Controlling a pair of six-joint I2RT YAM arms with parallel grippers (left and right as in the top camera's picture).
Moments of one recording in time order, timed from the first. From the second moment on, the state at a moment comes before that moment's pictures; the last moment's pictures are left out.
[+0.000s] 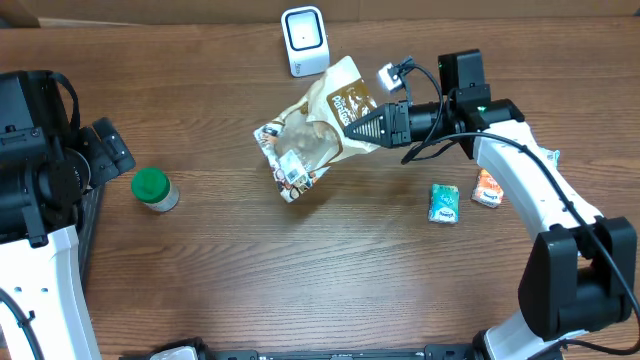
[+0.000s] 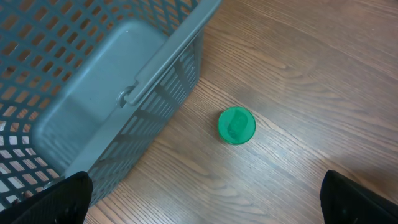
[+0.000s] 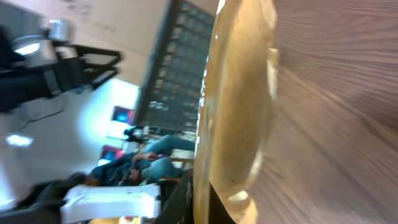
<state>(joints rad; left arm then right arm) 0.21 1.33 1.78 -1.45 -0.29 -0.32 0.18 1.77 1.34 -0.46 -1.37 0.25</state>
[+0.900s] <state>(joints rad) 0.21 1.33 1.78 -1.45 -0.29 -0.32 0.07 1.71 1.33 0.44 -1.55 1.25</state>
